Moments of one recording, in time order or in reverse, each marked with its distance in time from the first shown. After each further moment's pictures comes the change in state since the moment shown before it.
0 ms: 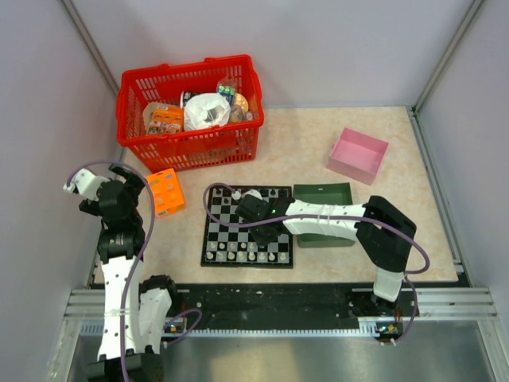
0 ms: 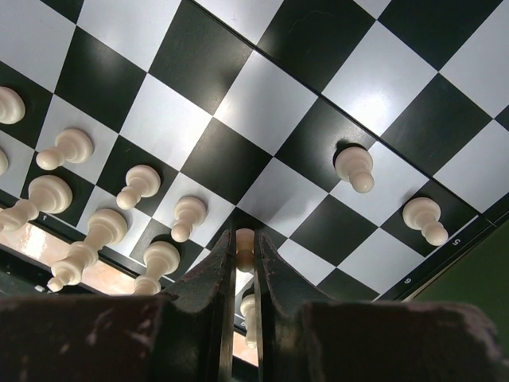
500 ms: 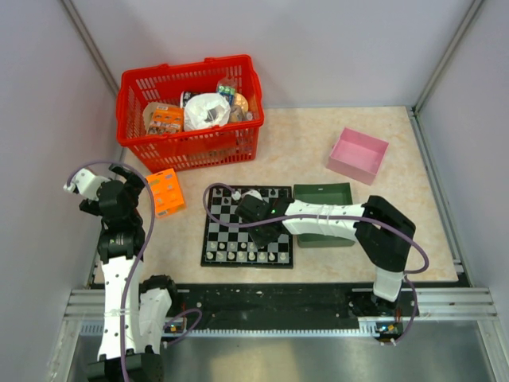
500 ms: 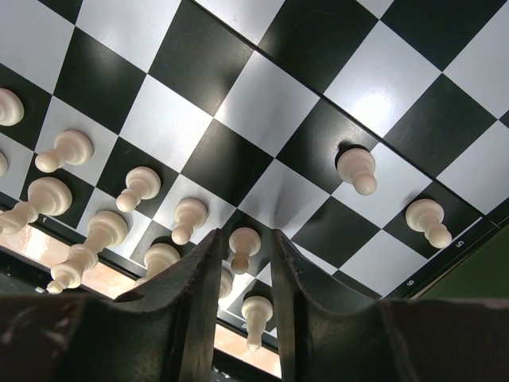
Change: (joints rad) left arm 0.000 0.000 -0.002 0.003 0.006 0.000; right arm 0.000 0.008 0.000 0.003 -0.002 0.004
